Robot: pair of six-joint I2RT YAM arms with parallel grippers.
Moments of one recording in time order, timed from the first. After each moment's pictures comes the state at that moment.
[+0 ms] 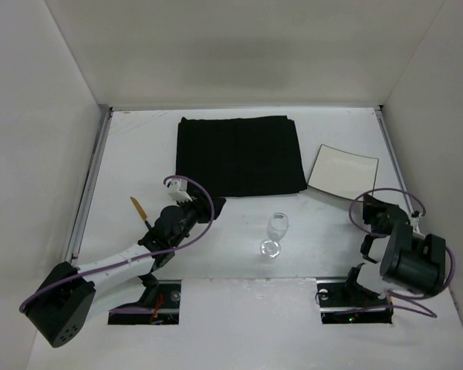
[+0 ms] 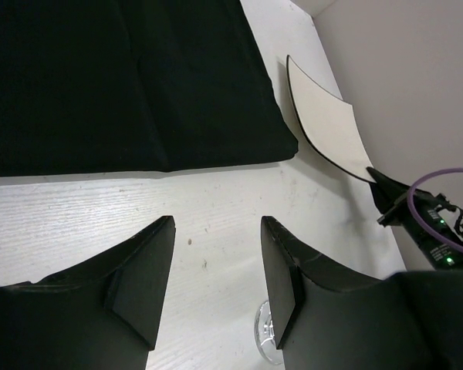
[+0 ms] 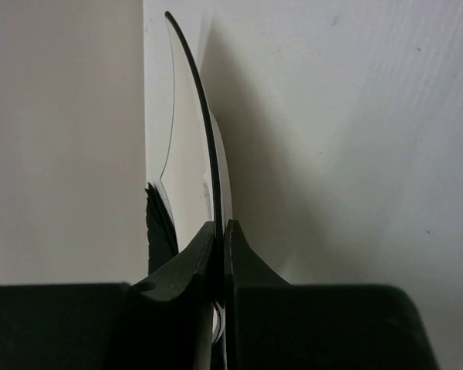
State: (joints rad) left arm -0.69 0.97 0.19 0.62 -0.14 -0.78; right arm -0.49 1.42 0.06 1.05 -0.14 1.28
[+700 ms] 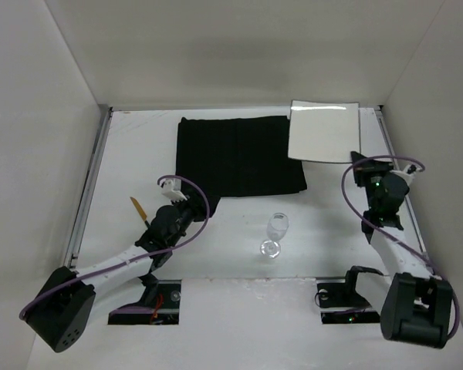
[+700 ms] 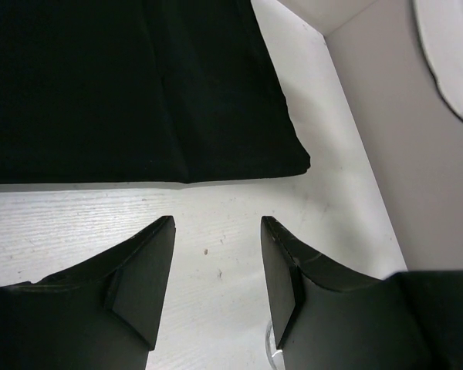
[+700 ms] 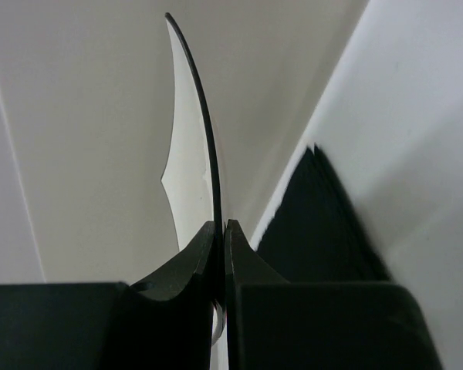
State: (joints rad) left arm -0.64 0.95 0.17 0.62 -0.14 -0.78; right arm -0.22 0.96 0.40 0.58 -0.09 1.29
